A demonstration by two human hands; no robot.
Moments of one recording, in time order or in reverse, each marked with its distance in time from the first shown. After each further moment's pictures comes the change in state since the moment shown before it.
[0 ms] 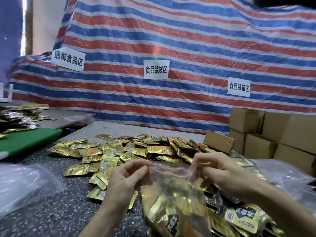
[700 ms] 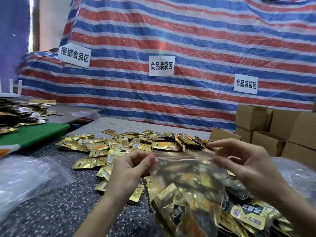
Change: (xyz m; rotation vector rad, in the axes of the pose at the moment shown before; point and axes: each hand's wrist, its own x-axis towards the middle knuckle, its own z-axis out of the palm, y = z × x) left_hand 0.001 0.019 -0.004 0.050 0.005 0.003; right_hand -0.017 0.014 -0.005 -0.033 0.433 -0.253
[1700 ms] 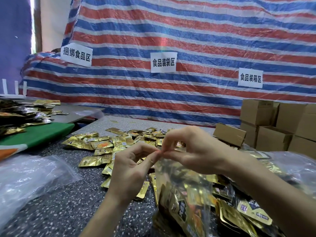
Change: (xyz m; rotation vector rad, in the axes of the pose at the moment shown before) left_hand -0.008 0.015 0.002 0.242 -0.002 0.361; right_hand 0.060 -0.050 0.068 -0.387 -0.461 -0.203
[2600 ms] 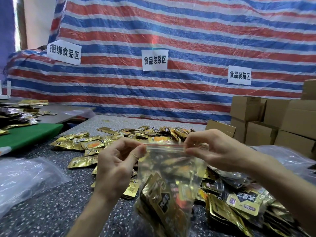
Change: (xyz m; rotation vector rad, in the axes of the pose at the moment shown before) left_hand -0.001 0.003 0.001 -0.034 0.067 -0.029; right_hand -0.044 0.047 -0.023 -0.007 -0.065 0.148
